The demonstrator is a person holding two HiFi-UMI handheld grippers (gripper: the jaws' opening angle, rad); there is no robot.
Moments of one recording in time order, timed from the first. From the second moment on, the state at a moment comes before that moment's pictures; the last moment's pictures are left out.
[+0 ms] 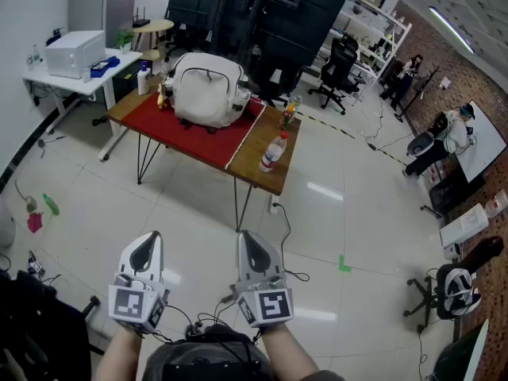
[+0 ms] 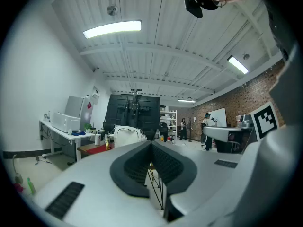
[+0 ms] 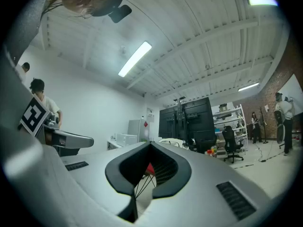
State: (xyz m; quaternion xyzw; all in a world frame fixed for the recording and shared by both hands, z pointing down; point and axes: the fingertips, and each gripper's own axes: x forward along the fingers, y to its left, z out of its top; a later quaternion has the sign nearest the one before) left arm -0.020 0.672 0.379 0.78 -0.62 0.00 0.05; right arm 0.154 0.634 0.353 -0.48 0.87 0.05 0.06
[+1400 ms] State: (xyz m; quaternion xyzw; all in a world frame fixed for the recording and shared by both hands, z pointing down) left arm -0.057 0.278 0.396 0.77 -0.63 0.02 0.04; right arm 0.119 0.218 0.396 -0.47 0.88 0.00 0.08
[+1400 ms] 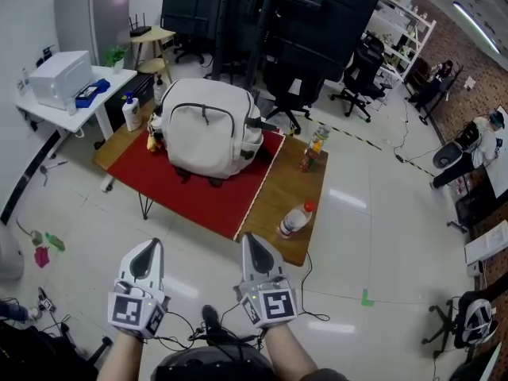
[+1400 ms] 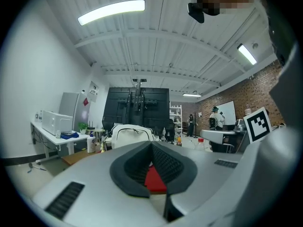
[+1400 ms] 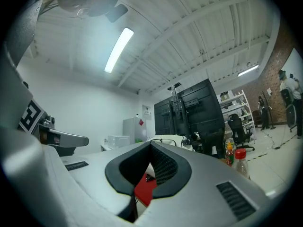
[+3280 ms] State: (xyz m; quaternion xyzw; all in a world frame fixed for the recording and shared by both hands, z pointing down) left arm -0.115 -0.124 0.405 0.85 -0.53 0.02 0.04; right arm 0.035 -0.142 0.398 -0.53 0.85 0.02 0.04
